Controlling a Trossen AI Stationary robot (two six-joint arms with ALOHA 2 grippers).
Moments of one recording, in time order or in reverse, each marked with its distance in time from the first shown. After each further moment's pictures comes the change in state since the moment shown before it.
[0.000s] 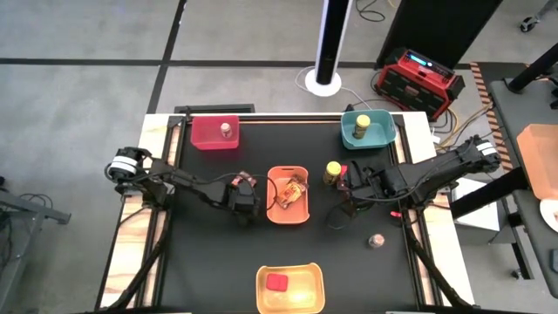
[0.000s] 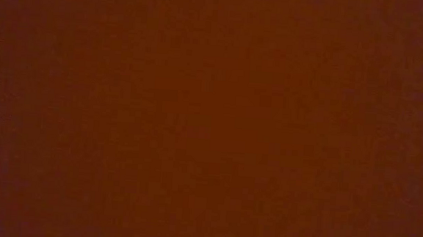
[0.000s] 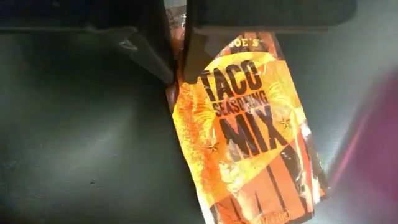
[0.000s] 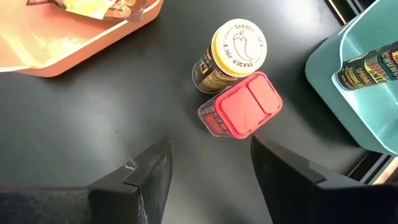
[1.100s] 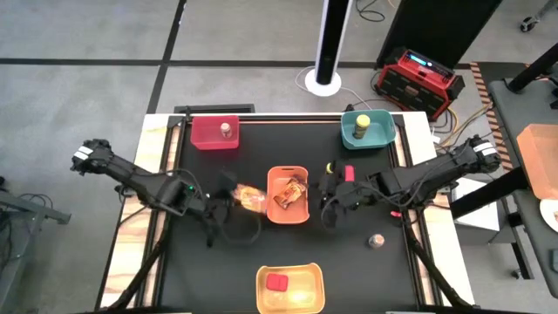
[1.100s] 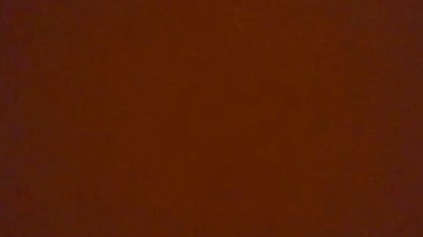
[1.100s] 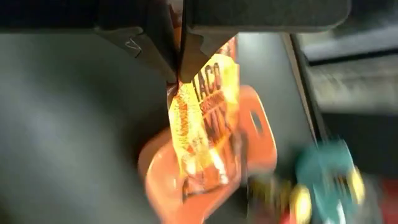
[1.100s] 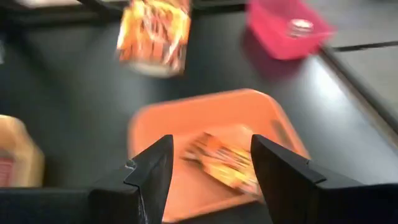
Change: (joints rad) left arm -0.287 -0.445 0.250 -0.213 -0.140 1.067; right arm -0.018 0.000 -0.111 0.873 -0.023 -0.583
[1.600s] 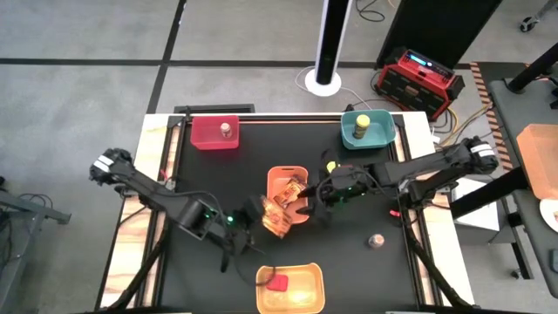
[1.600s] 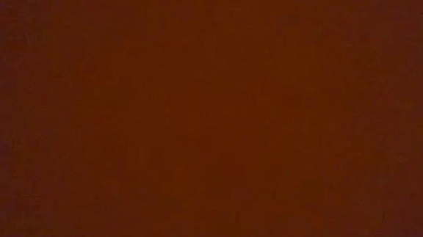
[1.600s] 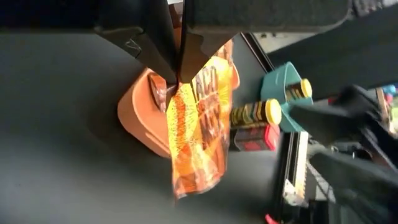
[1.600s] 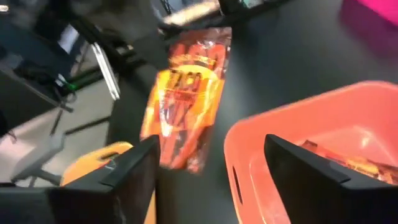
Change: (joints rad) left arm -0.080 0.277 0.239 0.073 -0.085 0.374; right arm -0.111 0.038 -0.025 0.225 -0.452 0.203
